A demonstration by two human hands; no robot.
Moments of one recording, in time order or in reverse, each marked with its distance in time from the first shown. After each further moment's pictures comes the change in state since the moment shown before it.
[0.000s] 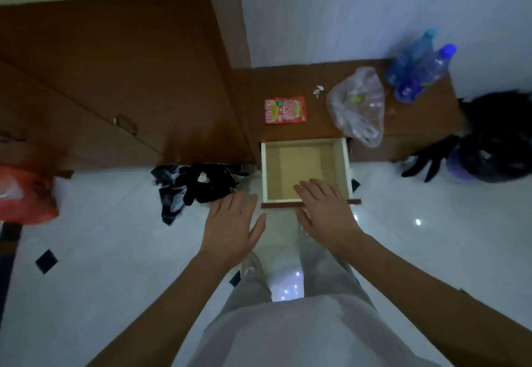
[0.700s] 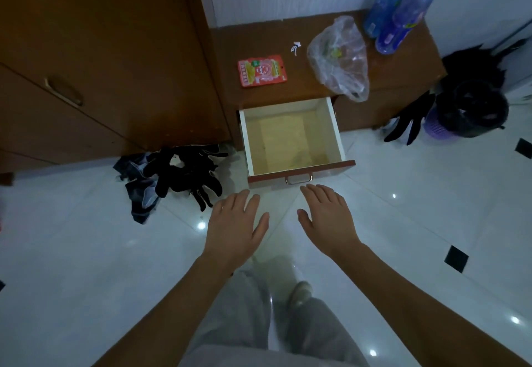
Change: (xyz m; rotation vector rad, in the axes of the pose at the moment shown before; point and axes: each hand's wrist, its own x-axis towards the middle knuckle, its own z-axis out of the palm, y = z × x) left_hand -0.045 -0.008 0.138 -0.059 -0.044 0.114; right_hand -0.071 -0.019 0.150 0.012 0.037 0.322
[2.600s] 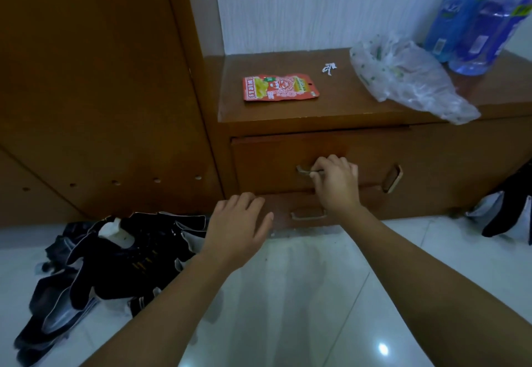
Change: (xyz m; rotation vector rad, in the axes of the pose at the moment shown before) left_hand 0.273 -0.135 0.305 0.117 0.335 -0.006; right_hand 0.384 0.137 0.270 0.166 0.607 -0.083
